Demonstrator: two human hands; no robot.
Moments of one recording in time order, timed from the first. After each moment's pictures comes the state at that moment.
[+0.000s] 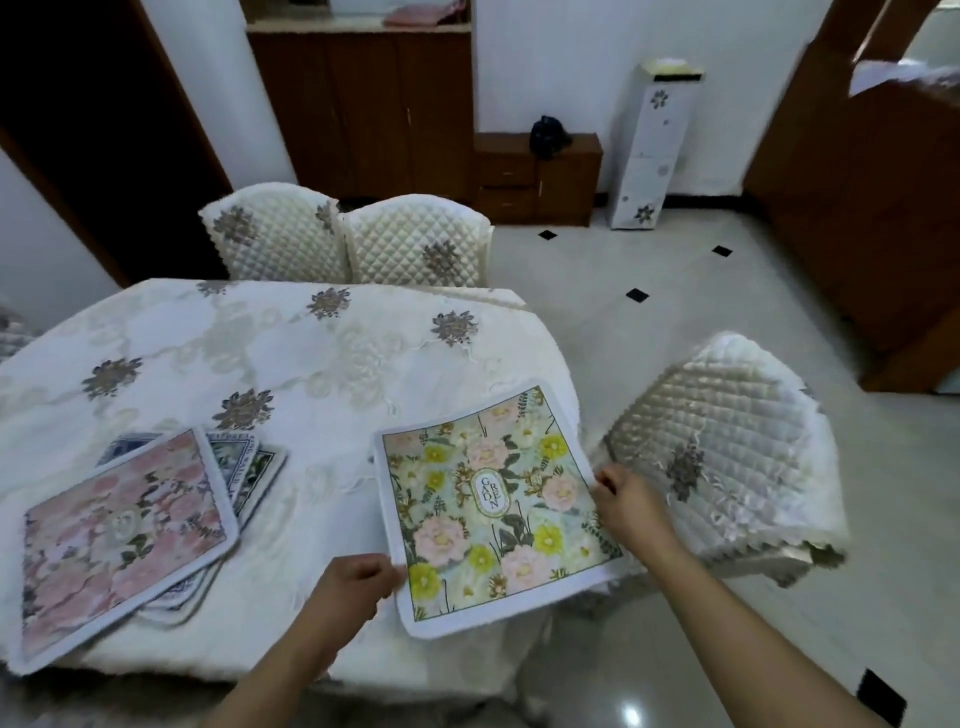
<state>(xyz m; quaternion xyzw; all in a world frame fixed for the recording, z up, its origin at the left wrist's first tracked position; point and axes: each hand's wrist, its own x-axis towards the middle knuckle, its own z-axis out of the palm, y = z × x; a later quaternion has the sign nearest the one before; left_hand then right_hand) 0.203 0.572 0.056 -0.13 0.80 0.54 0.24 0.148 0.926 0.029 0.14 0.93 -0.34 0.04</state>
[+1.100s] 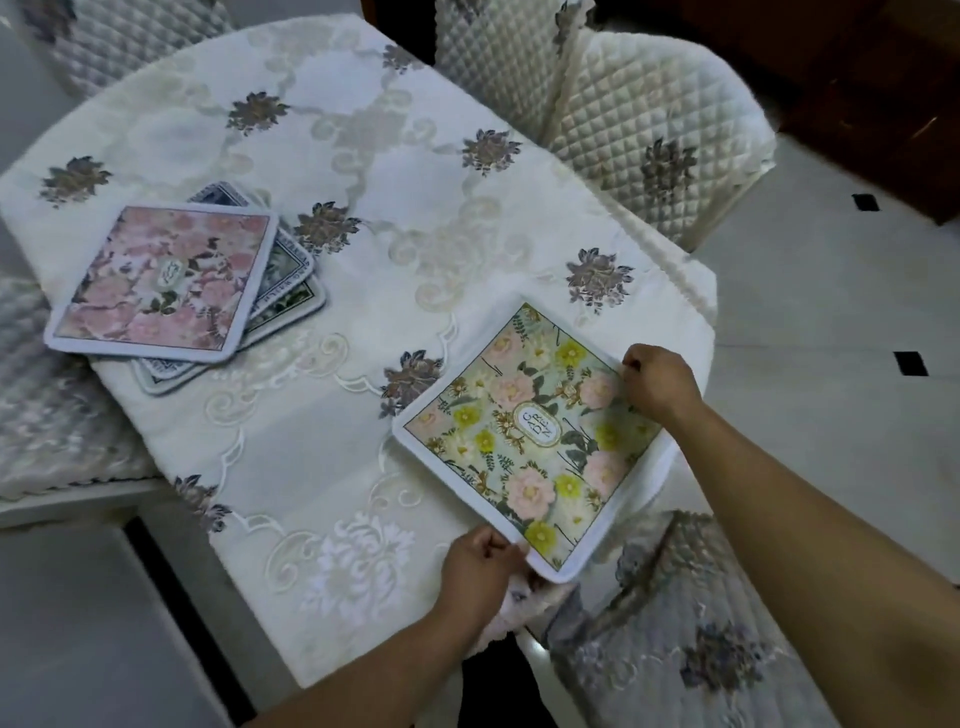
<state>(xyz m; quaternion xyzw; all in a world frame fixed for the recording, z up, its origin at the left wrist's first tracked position) 0.065 0.831 -0.055 -0.47 0.59 0.65 0.05 -0.252 0.908 -0.040 -0.20 0.95 -0.13 0.19</state>
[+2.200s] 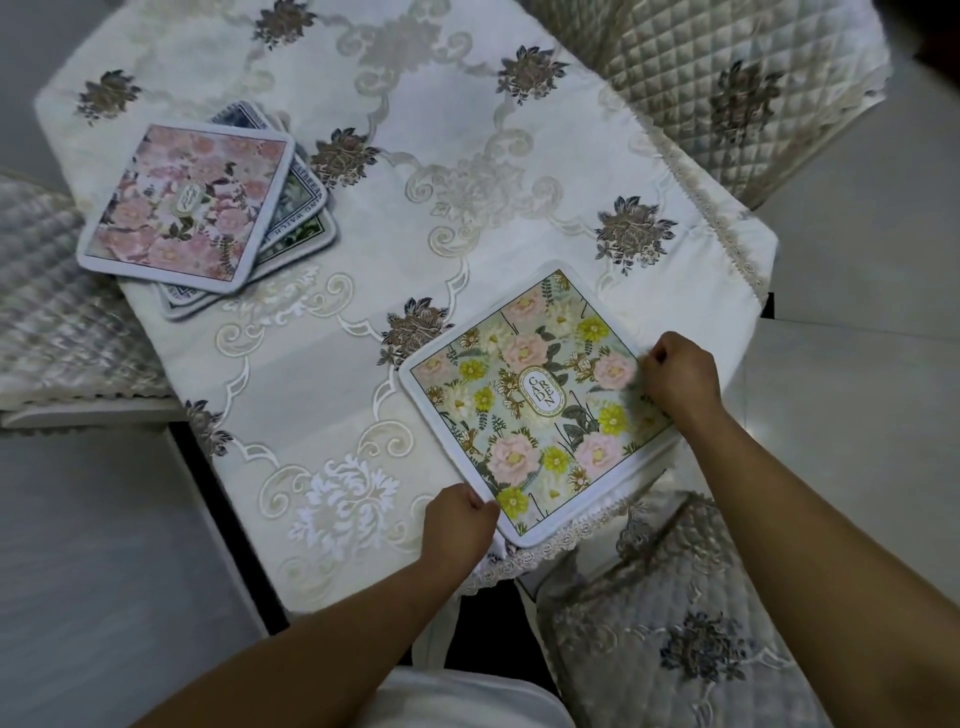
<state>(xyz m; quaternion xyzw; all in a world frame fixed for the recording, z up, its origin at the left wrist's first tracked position) 0.046 0.839 -0.084 -0.54 0.71 0.43 0.13 -0.259 0.934 -0.088 -0.18 0.94 -0.21 0.20</state>
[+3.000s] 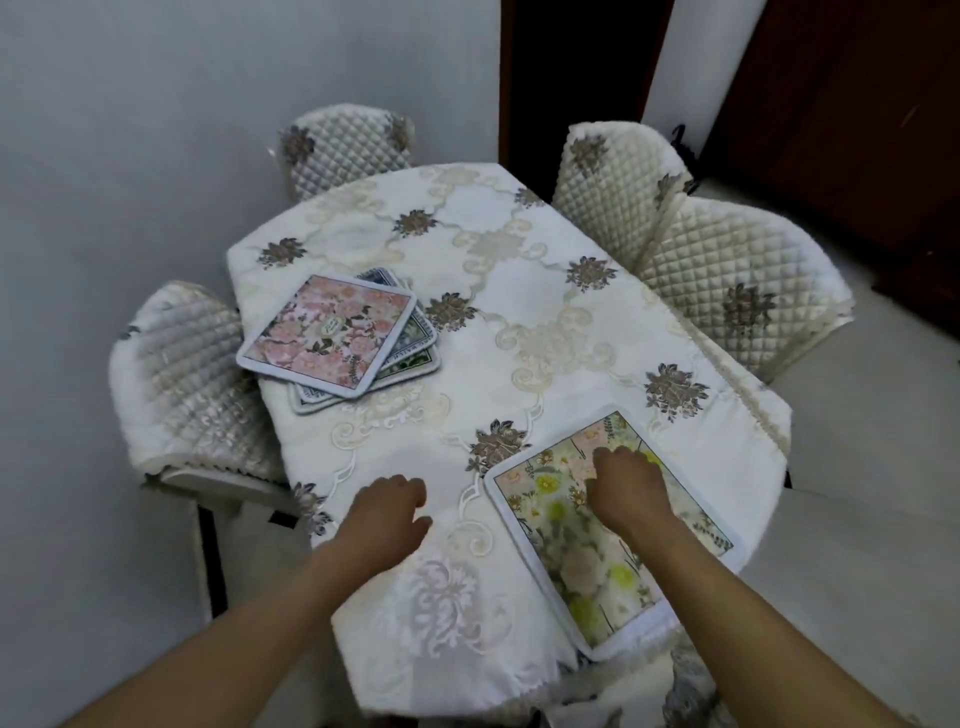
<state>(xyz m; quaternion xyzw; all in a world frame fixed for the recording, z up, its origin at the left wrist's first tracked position) 0.139 0.649 0.025 -0.34 0.92 0.16 0.09 -0.119 0.829 0.028 -0.40 0.91 0.02 0.13</state>
